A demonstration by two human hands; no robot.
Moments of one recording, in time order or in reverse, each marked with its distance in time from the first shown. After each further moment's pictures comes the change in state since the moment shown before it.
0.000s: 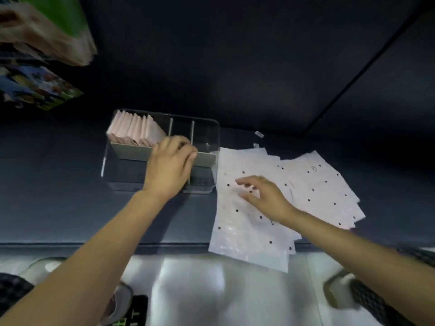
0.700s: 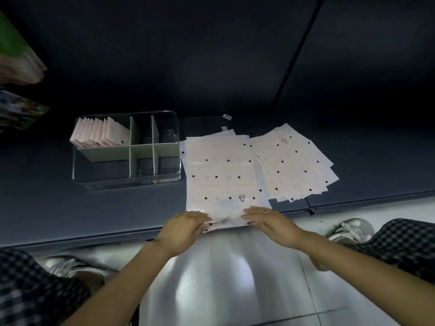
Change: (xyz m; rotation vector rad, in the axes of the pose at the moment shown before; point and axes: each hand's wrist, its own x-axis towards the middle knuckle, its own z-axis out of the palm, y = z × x) left_hand -0.109 0.108 0.051 -0.120 -0.916 0.017; right_hand -0.135 0.107 0.016 0.052 -0.235 0.036
